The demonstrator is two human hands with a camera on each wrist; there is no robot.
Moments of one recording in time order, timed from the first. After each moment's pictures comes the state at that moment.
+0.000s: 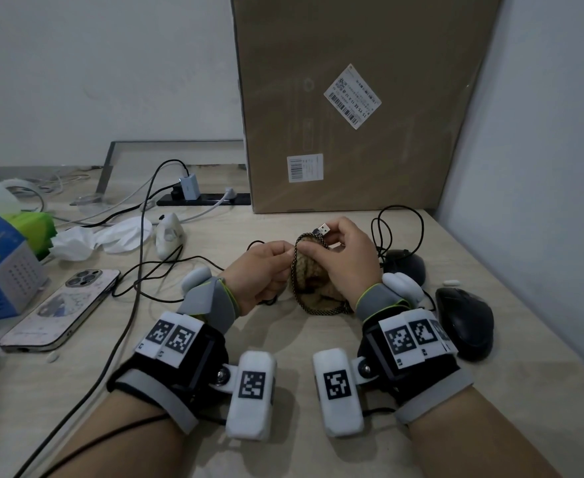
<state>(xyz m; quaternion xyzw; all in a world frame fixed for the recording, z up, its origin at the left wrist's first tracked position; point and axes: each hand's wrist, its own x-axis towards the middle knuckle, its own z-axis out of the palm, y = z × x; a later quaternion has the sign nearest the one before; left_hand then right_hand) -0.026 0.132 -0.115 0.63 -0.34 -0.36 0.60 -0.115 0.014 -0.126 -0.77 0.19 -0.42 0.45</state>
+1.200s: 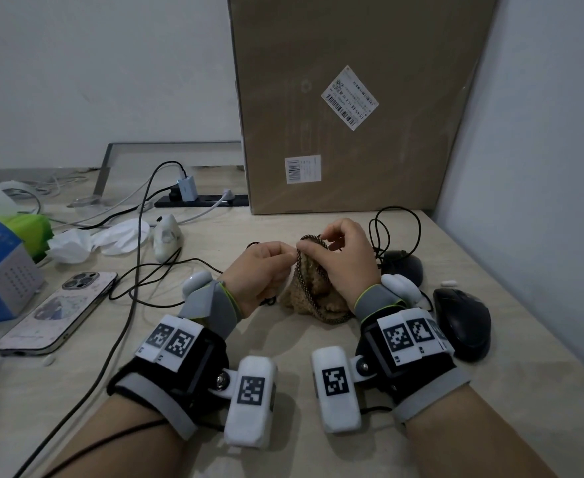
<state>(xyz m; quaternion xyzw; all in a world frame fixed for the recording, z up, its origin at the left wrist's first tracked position) -0.028 0.129 -0.118 0.62 -0.32 -0.34 0.63 -0.114 0.011 -0.128 -0.76 0.18 -0.44 0.45</state>
